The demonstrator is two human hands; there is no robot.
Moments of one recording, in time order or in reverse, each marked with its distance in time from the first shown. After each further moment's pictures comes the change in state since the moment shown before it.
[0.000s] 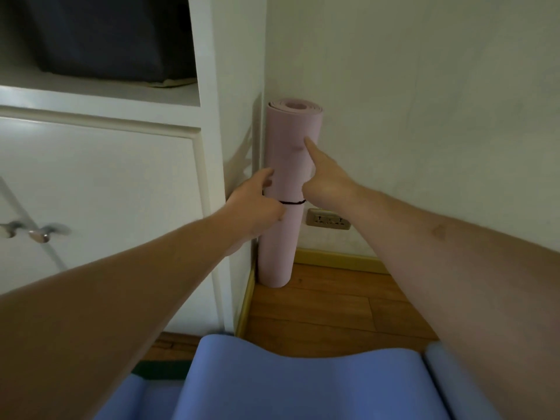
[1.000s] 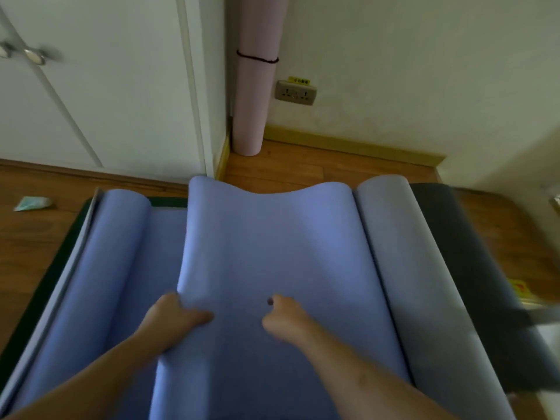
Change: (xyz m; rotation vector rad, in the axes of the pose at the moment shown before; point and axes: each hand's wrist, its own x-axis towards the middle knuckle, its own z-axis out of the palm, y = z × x) left_hand -0.424 -0.262 0.064 0.309 -0.092 -0.737; right_hand -0.505 0.137 0.173 -0.214 -0.658 0.681
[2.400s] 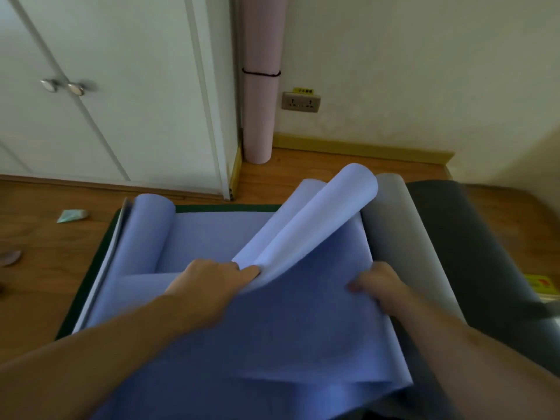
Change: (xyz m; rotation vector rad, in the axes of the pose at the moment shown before) left_hand -0.087 0.093 -0.050 1.237 0.072 0.943; right_hand -0.040 0.094 -0.112 0.642 0.351 0.118
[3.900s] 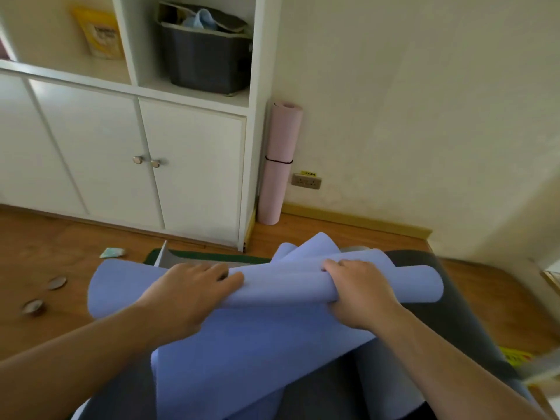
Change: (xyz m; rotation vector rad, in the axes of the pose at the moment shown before) left_hand -0.142 -0.023 -0.086 0.065 0.490 0.020; right_hand -0.211 -0.111 -0.023 -1.174 0.330 -0.935
